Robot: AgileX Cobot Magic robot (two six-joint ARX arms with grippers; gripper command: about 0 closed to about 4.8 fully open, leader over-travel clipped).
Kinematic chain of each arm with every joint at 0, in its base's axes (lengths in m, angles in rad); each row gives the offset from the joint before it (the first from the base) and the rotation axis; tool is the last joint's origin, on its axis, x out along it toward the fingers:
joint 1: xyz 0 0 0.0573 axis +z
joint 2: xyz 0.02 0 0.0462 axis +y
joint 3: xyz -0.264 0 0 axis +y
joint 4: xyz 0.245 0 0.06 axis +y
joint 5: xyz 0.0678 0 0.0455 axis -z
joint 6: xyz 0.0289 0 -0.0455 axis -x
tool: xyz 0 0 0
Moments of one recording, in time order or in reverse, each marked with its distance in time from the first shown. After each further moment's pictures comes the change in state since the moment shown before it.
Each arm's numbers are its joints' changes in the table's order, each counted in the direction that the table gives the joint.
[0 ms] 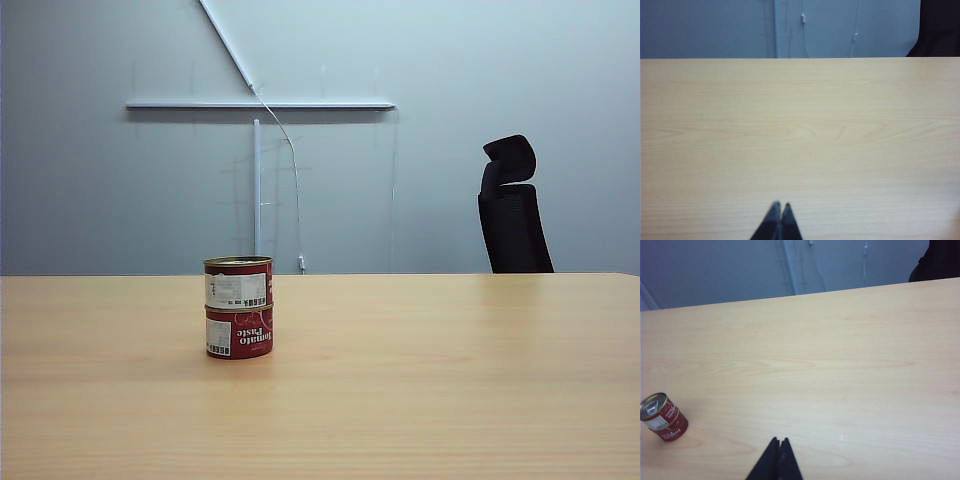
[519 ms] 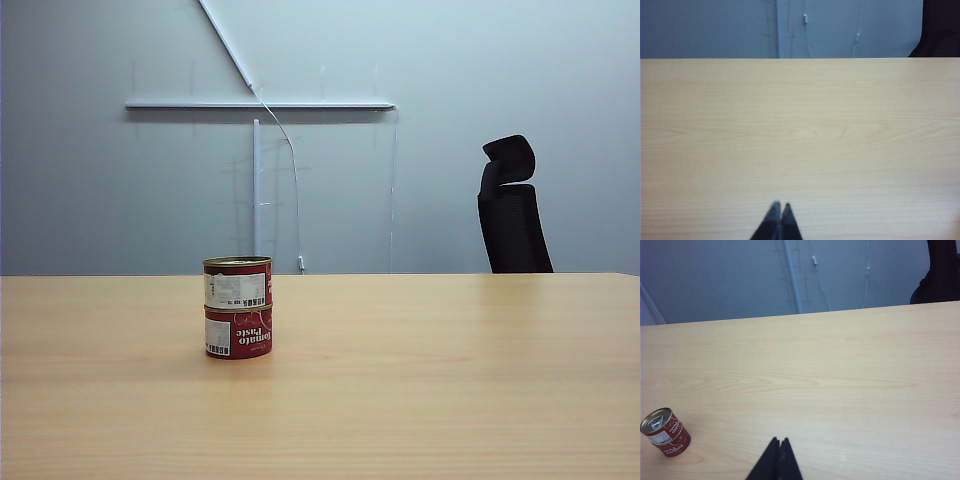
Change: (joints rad) left arm 0.007 0.000 0.000 0.000 0.000 0.000; right arm 0.000 -0.003 0.000 -0.068 0.000 0.055
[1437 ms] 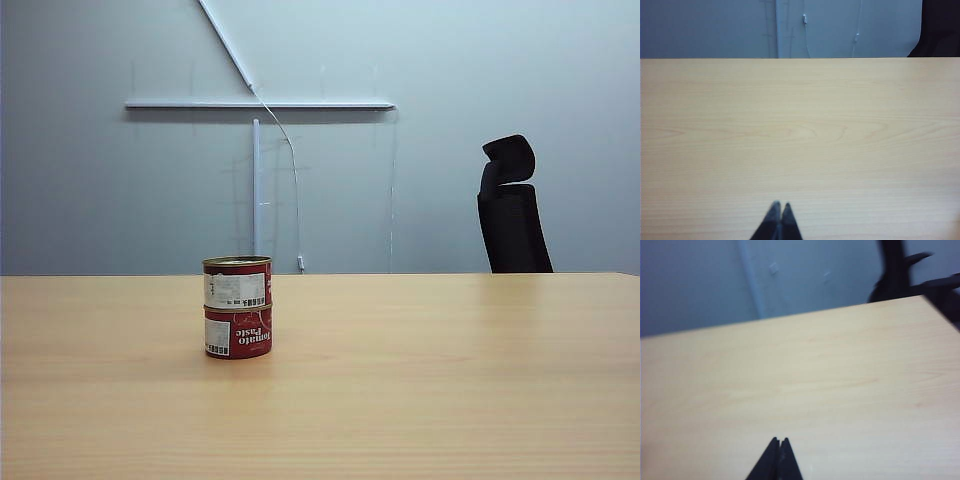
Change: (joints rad) left arm 0.000 0.000 0.000 0.000 0.000 0.000; right arm -0.199 -0.021 0.190 -0.210 -0.015 0.002
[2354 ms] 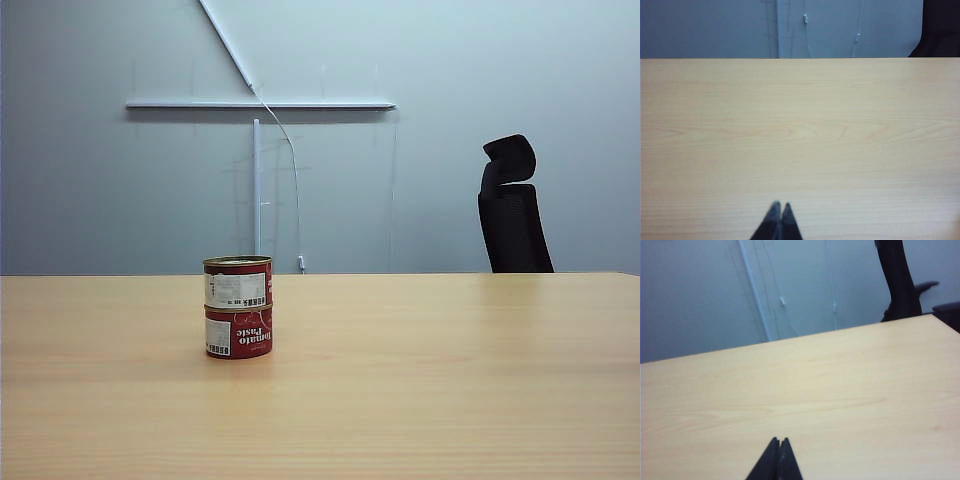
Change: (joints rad) left arm 0.000 0.000 0.000 0.000 0.000 0.000; right arm -0.645 0.001 0.342 -0.497 -0.677 0.023
